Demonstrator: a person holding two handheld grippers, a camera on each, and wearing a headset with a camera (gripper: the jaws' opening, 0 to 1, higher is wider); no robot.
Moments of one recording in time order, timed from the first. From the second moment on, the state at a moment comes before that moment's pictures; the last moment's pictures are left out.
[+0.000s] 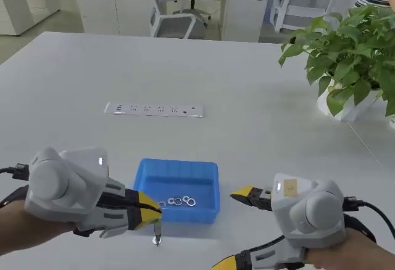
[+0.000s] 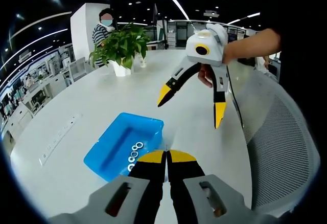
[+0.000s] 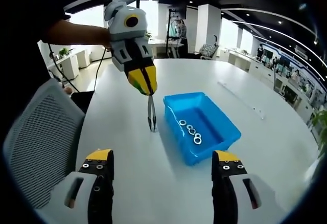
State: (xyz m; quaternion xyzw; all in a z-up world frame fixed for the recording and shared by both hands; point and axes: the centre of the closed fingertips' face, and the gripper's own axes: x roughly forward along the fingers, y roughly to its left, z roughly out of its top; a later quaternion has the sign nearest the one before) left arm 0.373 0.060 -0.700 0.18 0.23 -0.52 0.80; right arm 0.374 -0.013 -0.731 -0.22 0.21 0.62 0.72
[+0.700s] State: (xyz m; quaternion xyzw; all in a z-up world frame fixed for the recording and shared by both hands) left arm 0.369 0.064 -0.703 0.18 0.24 -0.53 0.79; right arm 0.371 0.046 -0.743 -0.29 0.17 0.69 0.64
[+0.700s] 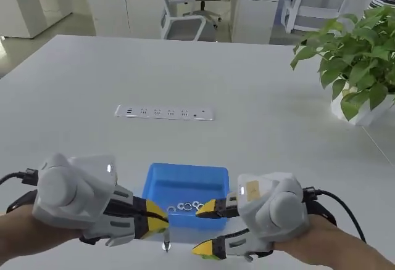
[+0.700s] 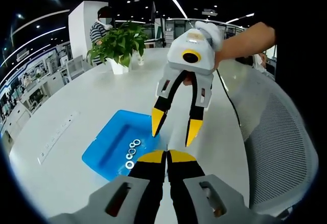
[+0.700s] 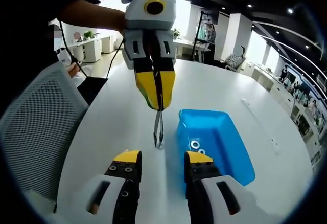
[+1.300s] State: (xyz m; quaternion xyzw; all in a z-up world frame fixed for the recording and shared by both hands) left arm 0.367 0.063 -0.705 0.18 0.24 -0.53 0.79; right arm 0.364 0.082 -0.768 -0.33 0.16 0.73 0.58
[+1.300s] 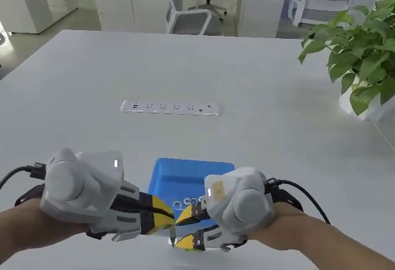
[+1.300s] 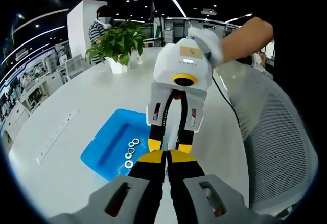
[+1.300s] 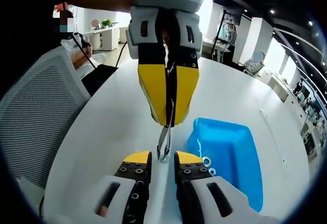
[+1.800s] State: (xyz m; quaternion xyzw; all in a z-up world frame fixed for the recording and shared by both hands) left arm 0.368 0.064 -0.706 0.18 0.25 -0.53 0.79; right arm 0.362 0.089 -0.776 -0.33 0.17 0.74 0.57
